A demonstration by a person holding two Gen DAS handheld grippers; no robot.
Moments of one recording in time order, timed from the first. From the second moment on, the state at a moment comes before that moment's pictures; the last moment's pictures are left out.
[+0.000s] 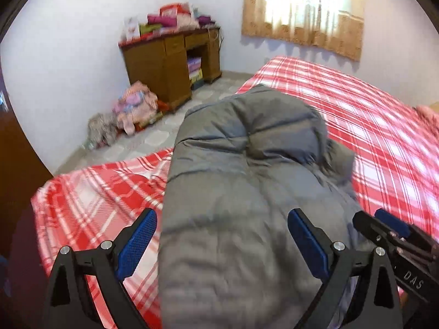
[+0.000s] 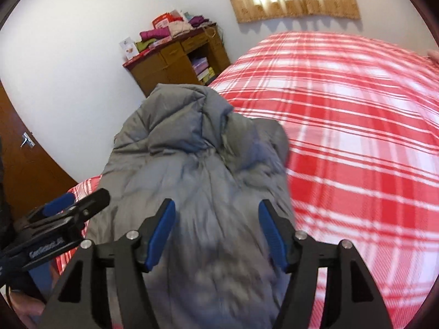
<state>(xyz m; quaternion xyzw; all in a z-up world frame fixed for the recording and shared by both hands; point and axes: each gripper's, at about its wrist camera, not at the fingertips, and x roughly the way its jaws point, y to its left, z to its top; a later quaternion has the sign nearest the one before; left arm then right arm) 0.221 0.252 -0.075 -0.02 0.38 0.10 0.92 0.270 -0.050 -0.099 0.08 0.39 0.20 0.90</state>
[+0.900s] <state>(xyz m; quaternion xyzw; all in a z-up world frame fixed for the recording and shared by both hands) 0.073 0.165 -0.012 0.02 0.28 0.13 0.95 0.132 -0.128 -0.010 0.07 0.22 0.13 0.96</state>
